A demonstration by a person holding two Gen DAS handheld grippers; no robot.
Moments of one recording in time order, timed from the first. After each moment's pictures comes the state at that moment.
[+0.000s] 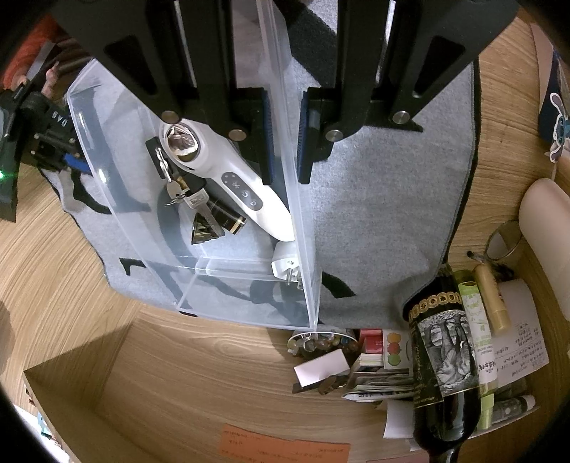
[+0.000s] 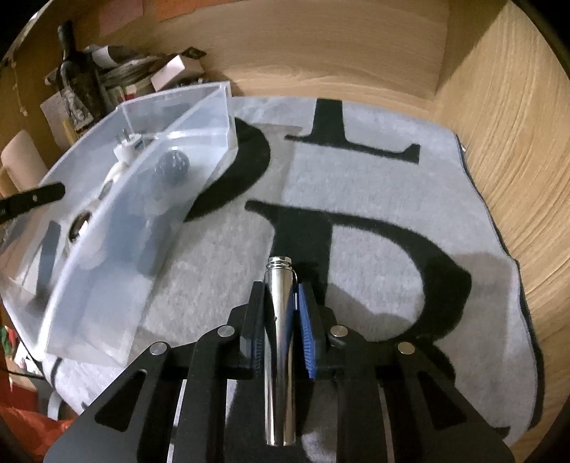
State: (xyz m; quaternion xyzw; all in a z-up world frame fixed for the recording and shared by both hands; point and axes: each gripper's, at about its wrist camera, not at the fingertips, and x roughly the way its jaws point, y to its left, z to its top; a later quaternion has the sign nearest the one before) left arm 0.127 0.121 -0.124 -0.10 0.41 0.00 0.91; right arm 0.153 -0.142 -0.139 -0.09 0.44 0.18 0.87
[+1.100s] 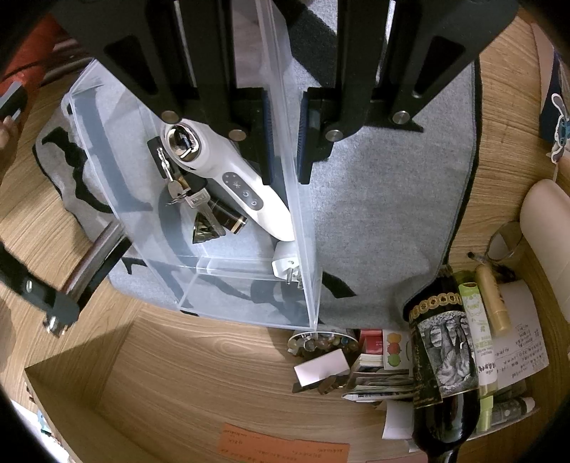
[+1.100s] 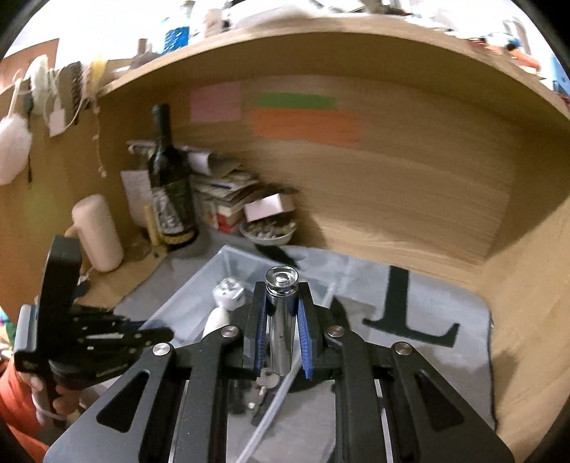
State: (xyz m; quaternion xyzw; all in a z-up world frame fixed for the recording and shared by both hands) left arm 0.128 0.120 -0.125 -0.10 0.41 0.00 0.91; right arm 0.152 -0.060 -0.022 -0.11 0.27 0.31 0.90
